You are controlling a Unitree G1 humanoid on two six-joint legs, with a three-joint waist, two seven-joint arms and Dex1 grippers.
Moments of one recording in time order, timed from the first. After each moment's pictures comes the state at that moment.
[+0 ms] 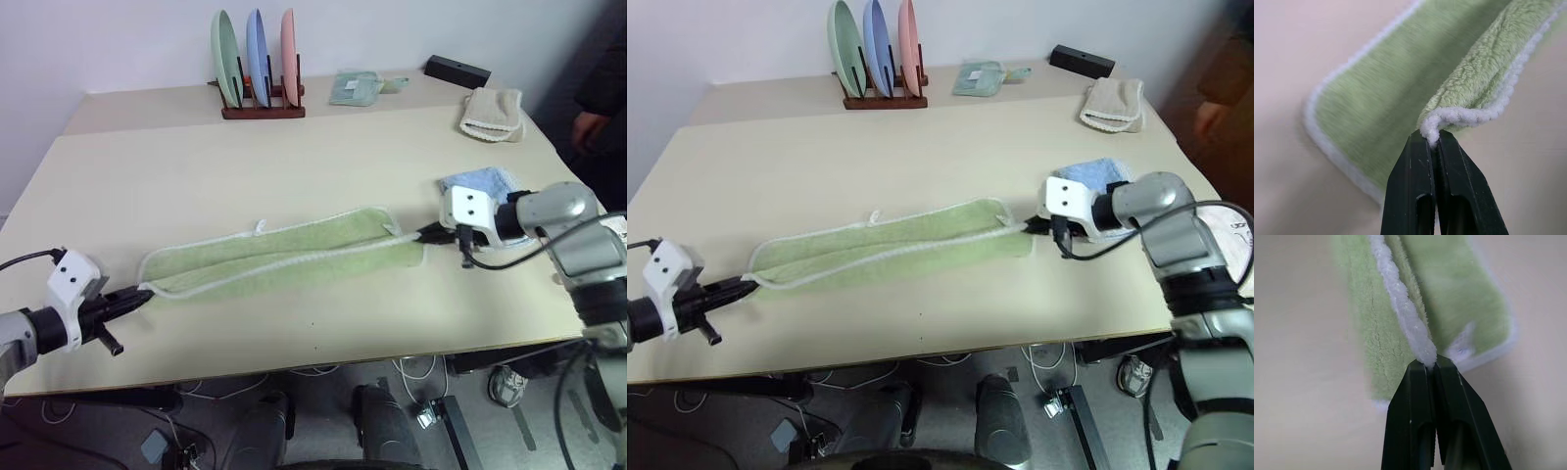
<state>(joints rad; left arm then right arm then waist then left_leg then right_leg) 0.19 0.90 0.48 -0.23 -0.45 0.53 -0.95 -0.74 -0.83 0.21 0.39 0.01 0.01 1.30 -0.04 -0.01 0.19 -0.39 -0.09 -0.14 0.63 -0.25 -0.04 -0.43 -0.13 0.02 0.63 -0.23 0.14</state>
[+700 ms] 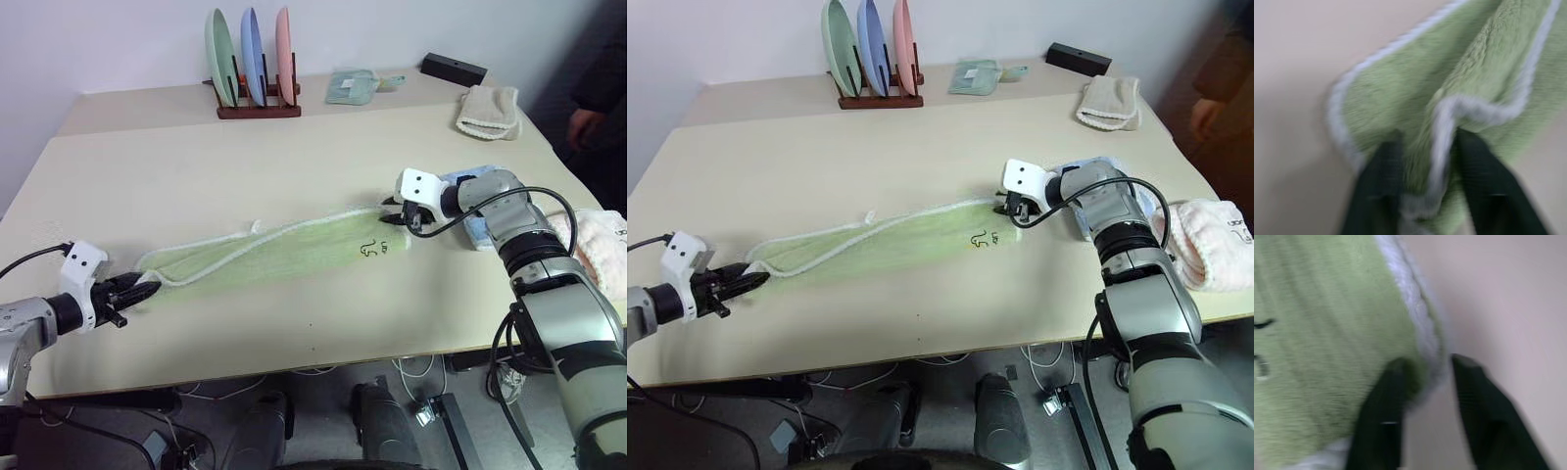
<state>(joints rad) 0.02 0.86 0.38 0.03 -0.41 0.53 -0.89 -1.06 -0.58 0.27 1.04 -0.17 -0.27 1.06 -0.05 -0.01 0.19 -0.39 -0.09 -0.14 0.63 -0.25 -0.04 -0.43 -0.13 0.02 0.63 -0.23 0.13</state>
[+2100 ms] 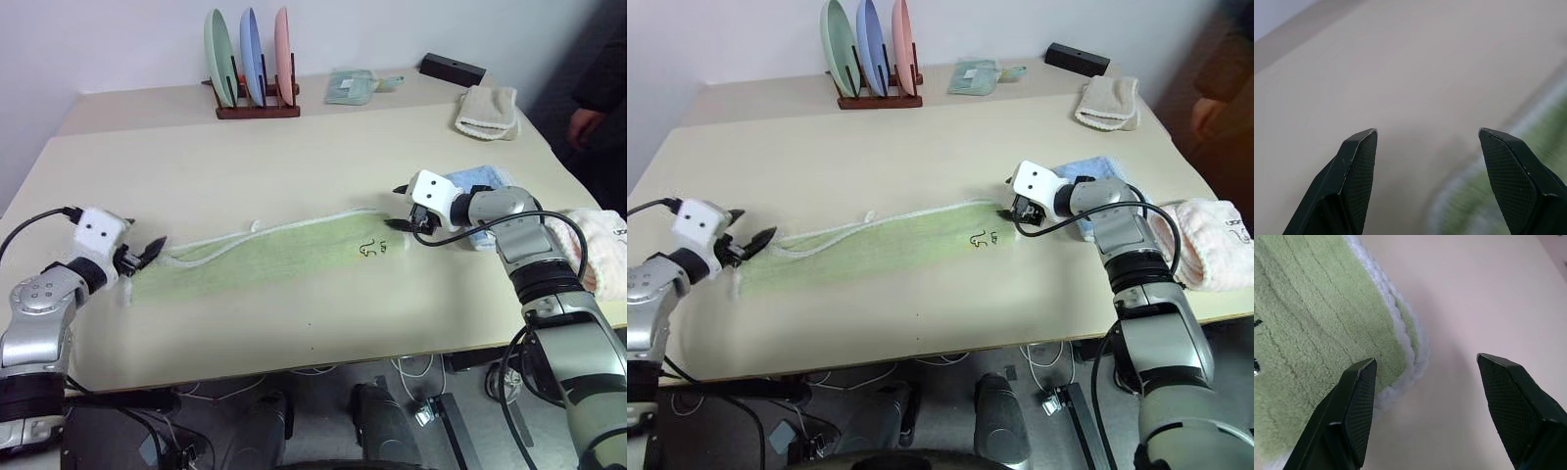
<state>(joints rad) -0.21 0.73 0.32 0.20 -0.22 0.19 -0.61 -0.83 -0.63 0.18 0.67 -0.13 -0.14 0.97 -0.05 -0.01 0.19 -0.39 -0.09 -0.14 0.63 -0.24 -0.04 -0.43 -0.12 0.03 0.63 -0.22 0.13</state>
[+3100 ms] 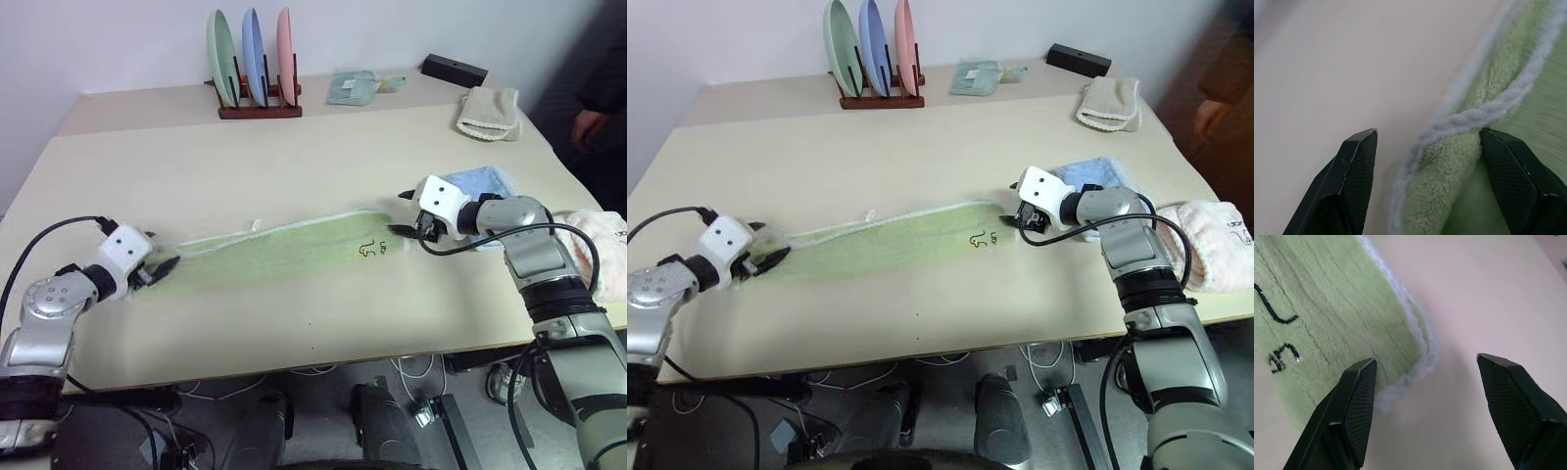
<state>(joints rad) -0.21 0.76 0.20 0.25 -0.08 0.05 -0.64 -0.71 -0.67 0.15 0.44 -0.08 -0.01 0.97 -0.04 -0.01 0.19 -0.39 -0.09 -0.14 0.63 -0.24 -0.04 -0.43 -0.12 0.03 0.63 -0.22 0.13</state>
